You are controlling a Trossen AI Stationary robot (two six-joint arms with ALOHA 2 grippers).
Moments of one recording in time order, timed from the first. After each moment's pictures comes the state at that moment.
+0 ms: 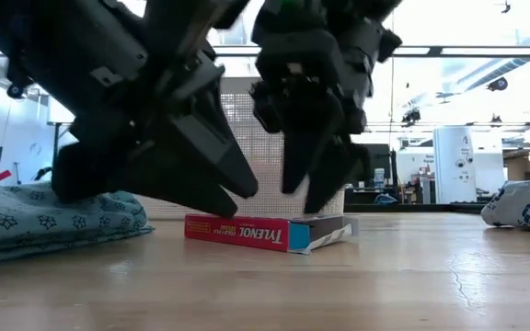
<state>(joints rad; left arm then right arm) -0.59 1.95 1.13 -0.06 -0.64 -1.34 0.16 1.99 1.31 -0.46 -0.24 0.76</state>
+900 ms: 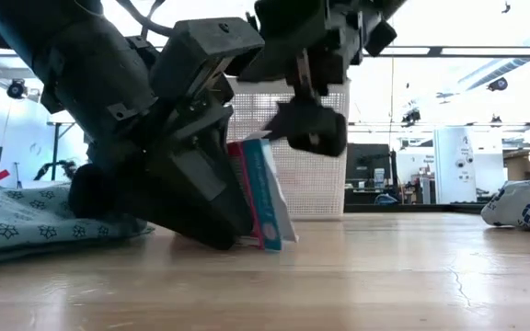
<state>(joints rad) -0.51 1.96 1.09 -0.06 -0.44 -1.27 0.15 1.91 1.27 -0.17 -0.45 0.81</state>
